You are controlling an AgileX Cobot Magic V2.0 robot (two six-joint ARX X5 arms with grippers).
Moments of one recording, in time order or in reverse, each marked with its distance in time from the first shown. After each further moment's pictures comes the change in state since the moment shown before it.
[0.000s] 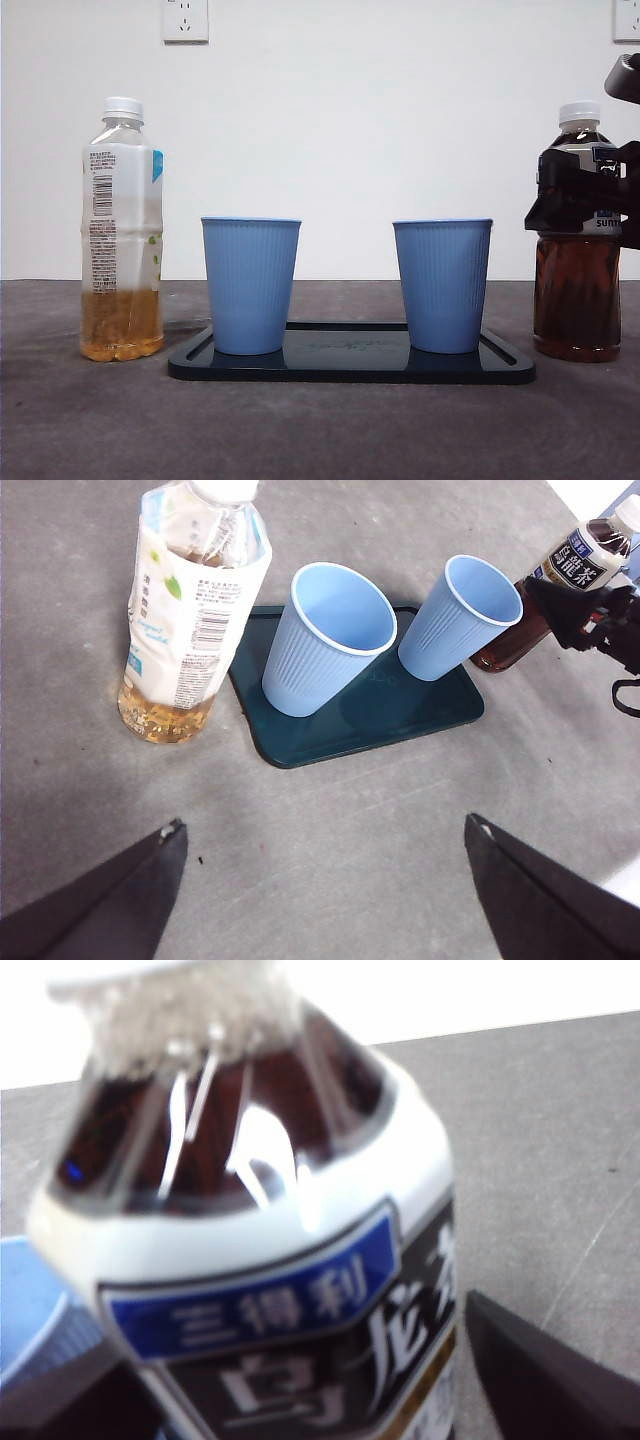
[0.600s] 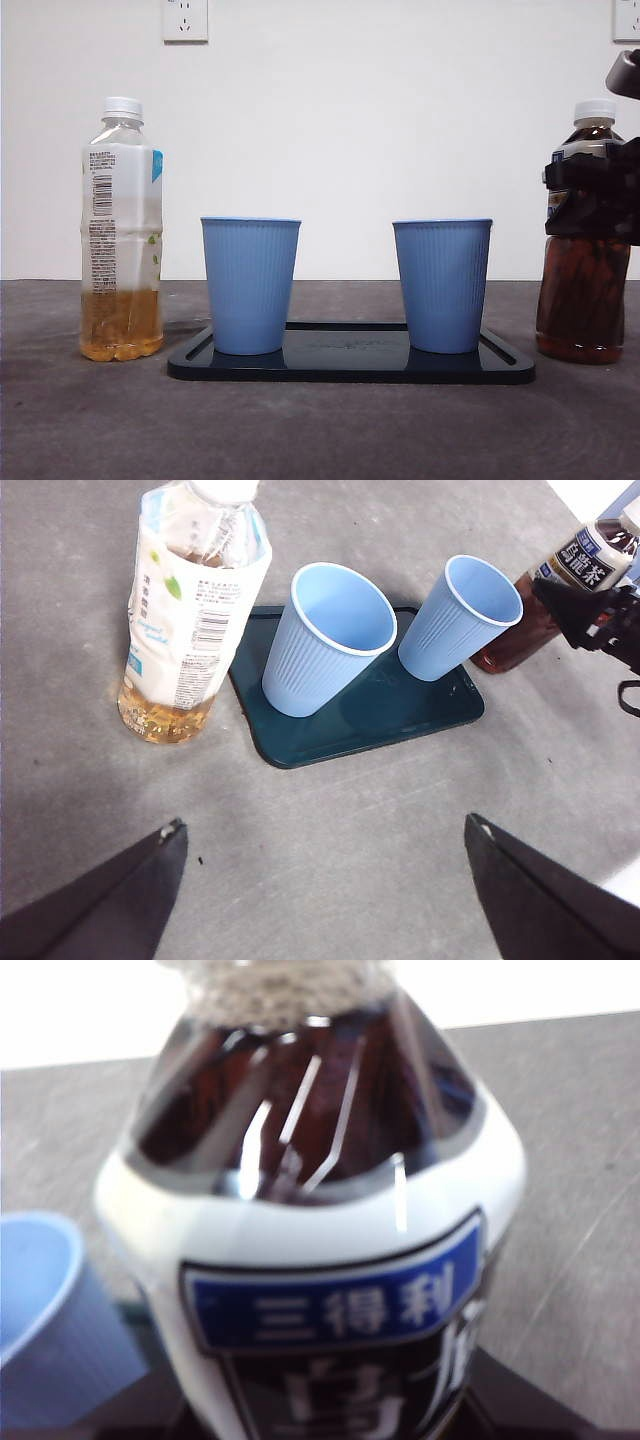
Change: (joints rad) left arm 0.000 0.000 0.000 0.000 0.000 0.000; right arm -0.003 -0.078 0.000 -0.108 -0.023 -0.032
